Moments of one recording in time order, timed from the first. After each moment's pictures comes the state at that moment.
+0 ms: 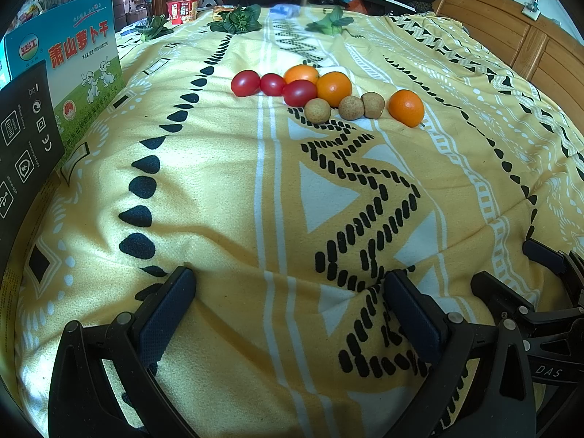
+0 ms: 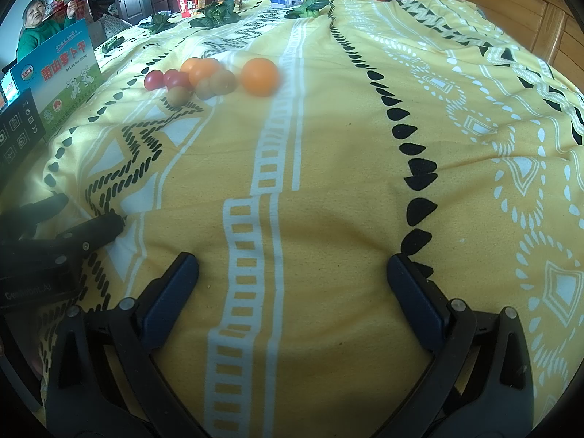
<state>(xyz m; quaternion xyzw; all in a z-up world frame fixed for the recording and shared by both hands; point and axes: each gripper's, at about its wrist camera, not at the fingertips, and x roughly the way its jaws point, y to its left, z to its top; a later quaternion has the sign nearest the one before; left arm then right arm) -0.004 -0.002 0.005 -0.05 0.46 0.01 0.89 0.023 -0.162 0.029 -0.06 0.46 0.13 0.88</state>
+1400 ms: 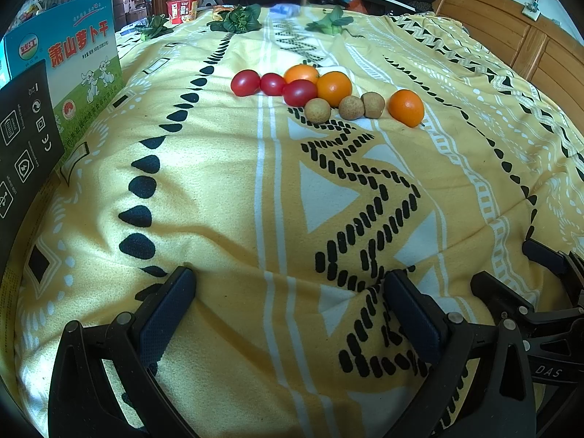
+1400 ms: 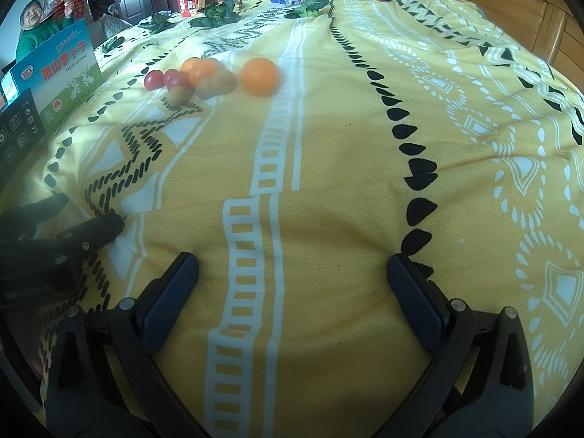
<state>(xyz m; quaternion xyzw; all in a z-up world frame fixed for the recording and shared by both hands) 0.001 -0.002 0.000 -0.05 0.46 0.01 0.89 0.023 -0.161 0.029 -0.06 0.46 0.13 0.88</state>
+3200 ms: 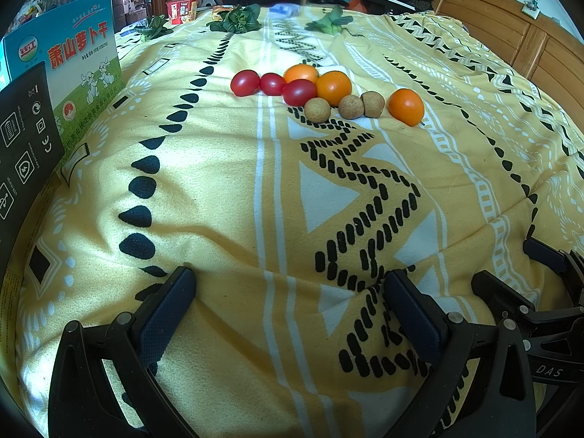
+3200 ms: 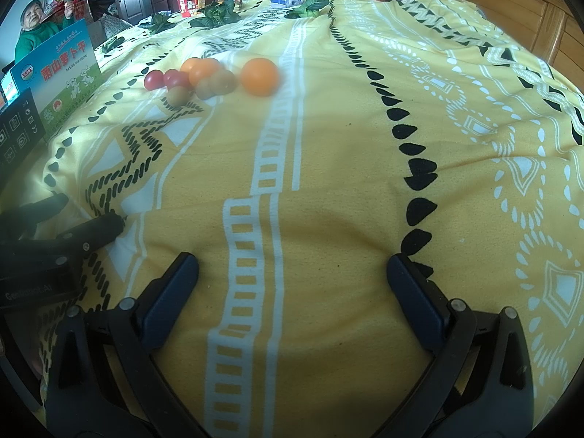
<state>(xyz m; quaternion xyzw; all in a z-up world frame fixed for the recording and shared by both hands) 0.002 -0.004 0.000 -0.05 0.46 0.01 0.89 0.022 -0.162 0.029 -0.06 0.46 0.13 0.88</state>
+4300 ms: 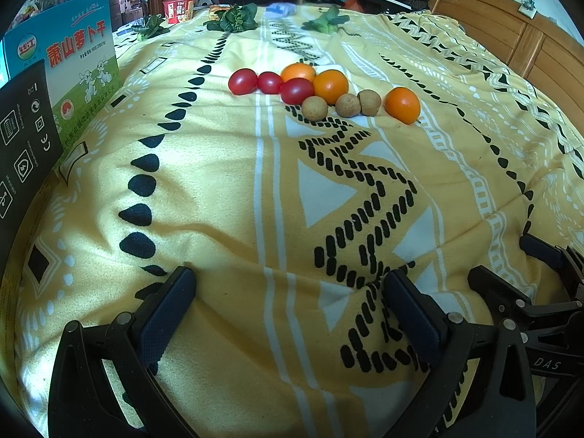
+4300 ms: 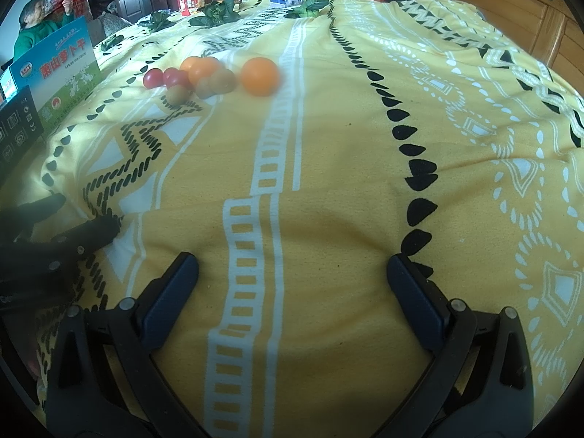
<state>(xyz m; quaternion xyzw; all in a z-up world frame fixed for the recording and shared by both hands) -0.002 -0.001 0.000 -0.05 0.46 0.00 0.89 0.022 -0.161 0.029 -0.06 0.46 0.13 0.88</state>
